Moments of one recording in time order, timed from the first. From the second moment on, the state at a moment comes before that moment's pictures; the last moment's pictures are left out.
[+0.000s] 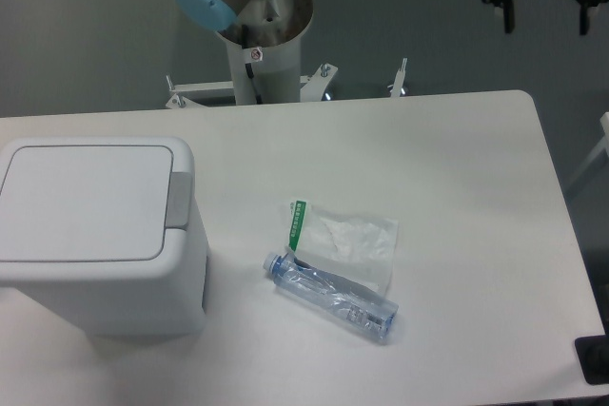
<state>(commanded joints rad) 3.05 -1.51 -1.62 -1.12 1.39 1.51</state>
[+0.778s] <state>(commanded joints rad) 2.84 -1.55 -1.58 -1.05 1.38 0.76</state>
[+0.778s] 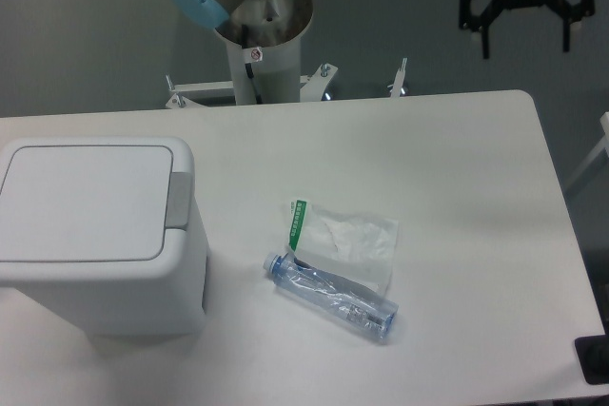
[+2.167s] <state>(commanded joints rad) 2.37 -1.68 -1.59 -0.93 1.25 0.01</state>
